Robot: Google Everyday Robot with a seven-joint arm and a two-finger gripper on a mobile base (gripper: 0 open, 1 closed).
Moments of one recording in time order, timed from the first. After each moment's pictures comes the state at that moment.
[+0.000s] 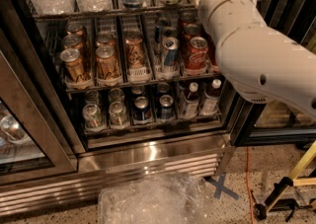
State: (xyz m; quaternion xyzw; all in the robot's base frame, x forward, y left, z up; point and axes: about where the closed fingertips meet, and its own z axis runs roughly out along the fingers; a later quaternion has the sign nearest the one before) arm 0.635 -0.120 1.087 -0.07 0.63 -0.01 0.78
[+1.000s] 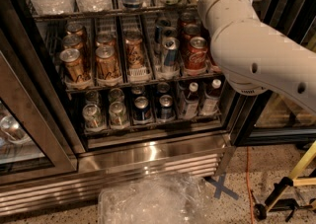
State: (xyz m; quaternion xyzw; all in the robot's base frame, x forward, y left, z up) arm 0.660 -0.124 1.086 -0.05 0.62 -0.02 0.78
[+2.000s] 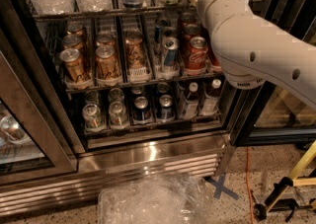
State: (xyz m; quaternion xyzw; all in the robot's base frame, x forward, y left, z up) arm 0.682 -0.129 1.072 -0.04 0.64 -0.02 0.77
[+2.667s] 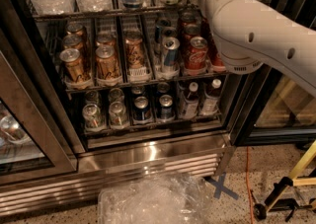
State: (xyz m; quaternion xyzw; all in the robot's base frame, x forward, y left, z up) arm 0.711 -0.131 1.080 -0.04 0.64 -0.01 0.76
